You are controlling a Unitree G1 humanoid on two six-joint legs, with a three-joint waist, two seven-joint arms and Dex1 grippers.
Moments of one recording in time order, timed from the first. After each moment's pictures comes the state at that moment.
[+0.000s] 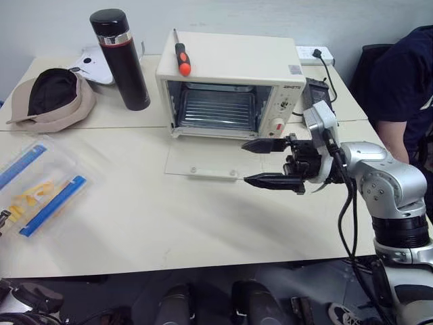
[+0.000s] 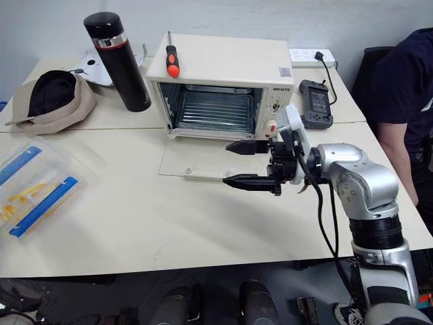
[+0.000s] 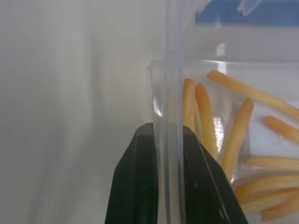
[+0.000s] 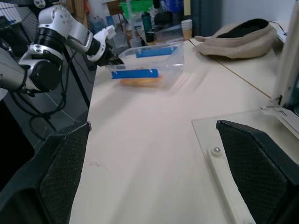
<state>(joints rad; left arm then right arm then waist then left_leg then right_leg) -0.46 0.76 1.16 0.01 -0.22 1.62 -0.08 -0.66 -0.66 -0.03 -0.16 0.73 0.72 1.21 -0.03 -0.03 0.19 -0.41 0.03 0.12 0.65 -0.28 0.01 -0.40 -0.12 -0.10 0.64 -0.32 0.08</state>
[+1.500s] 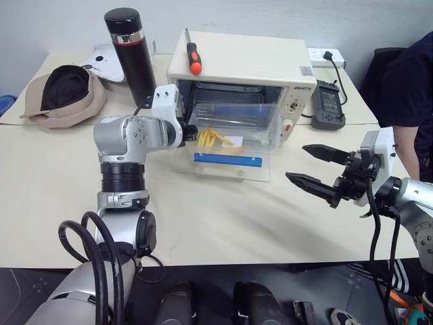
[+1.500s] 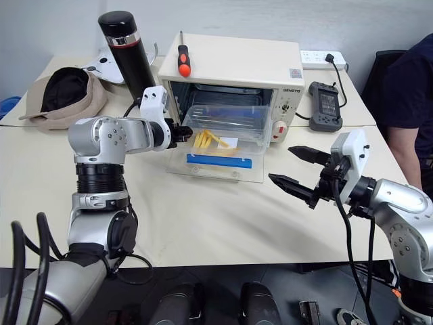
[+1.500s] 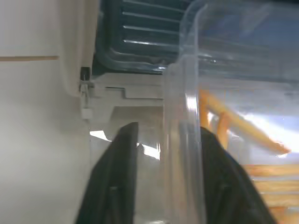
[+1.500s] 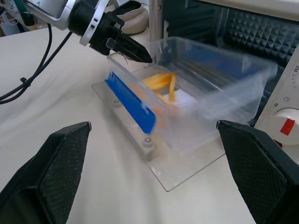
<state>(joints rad) -1.09 0.20 0.26 0.25 -0.32 1.35 0.02 -0.23 -0.77 -0.32 -0.43 0.76 0.64 0.83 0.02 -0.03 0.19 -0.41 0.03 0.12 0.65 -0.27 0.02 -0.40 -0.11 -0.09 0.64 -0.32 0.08</state>
